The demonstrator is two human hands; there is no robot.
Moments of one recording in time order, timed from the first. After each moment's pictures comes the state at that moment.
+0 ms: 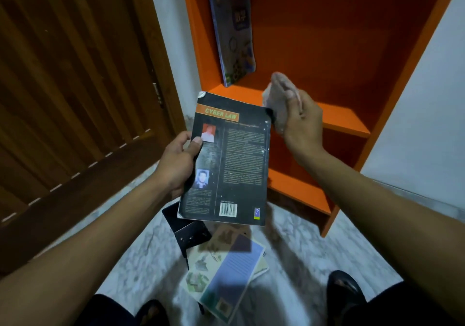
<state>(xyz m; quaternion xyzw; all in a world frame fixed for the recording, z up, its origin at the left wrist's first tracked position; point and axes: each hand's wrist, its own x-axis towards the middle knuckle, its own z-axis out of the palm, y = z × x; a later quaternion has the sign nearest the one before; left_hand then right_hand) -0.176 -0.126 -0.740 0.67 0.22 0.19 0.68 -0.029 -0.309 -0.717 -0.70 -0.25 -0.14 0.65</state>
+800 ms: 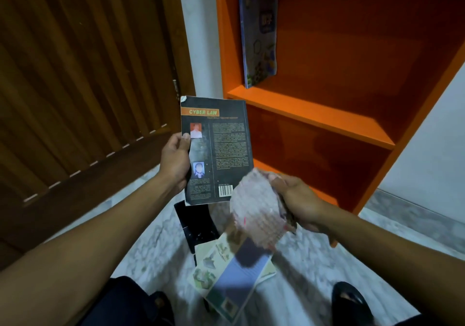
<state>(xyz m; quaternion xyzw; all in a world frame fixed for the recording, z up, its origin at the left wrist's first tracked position) -0.181 -0.085 -0.761 0.58 0.31 0.31 0.68 -0.092 -0.318 -0.794 -0.67 -0.28 0.29 0.62</state>
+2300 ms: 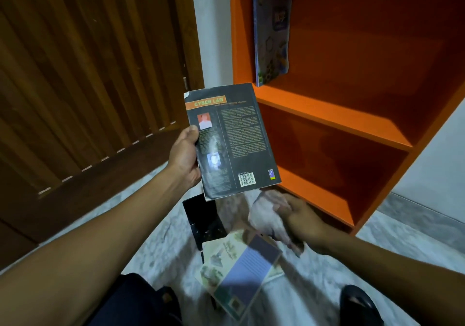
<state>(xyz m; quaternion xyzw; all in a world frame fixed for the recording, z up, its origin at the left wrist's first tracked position) -0.179 -0.086 -0.752 0.41 0.27 0.28 0.82 -0.100 -0.322 -0.851 -0.73 -0.28 0.27 0.56</state>
